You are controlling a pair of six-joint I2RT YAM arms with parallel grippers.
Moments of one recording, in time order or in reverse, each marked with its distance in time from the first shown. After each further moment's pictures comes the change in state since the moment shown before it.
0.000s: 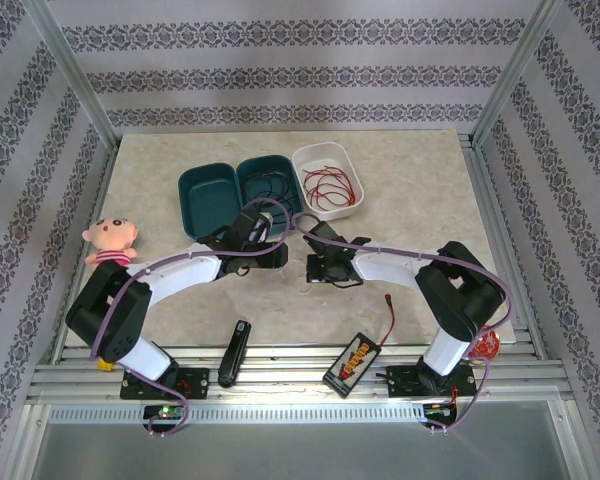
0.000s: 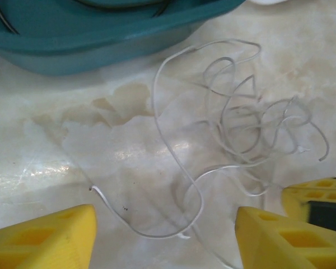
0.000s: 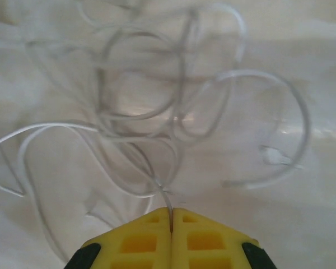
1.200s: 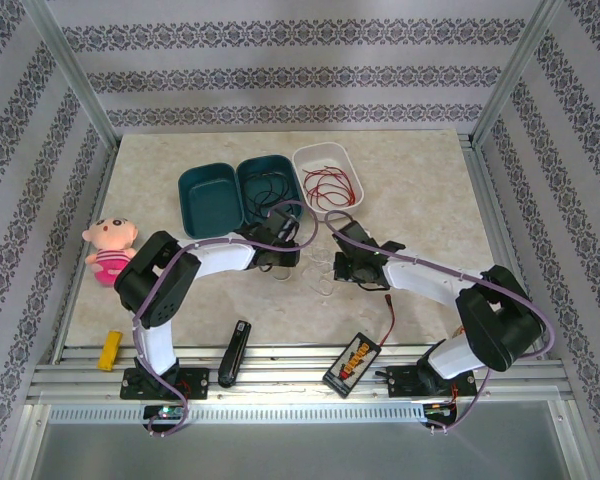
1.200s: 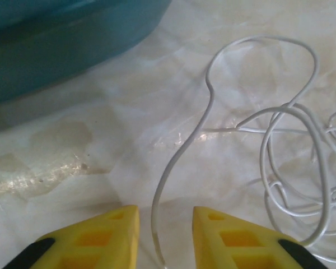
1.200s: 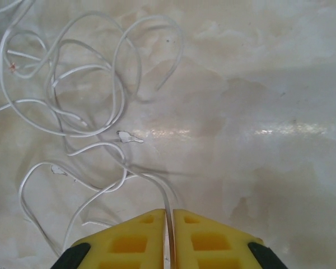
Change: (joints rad) left arm -0.068 0.296 0.186 0.041 -0.058 0.031; right arm -0.101 -0.229 -0.127 -0.074 0.079 0.000
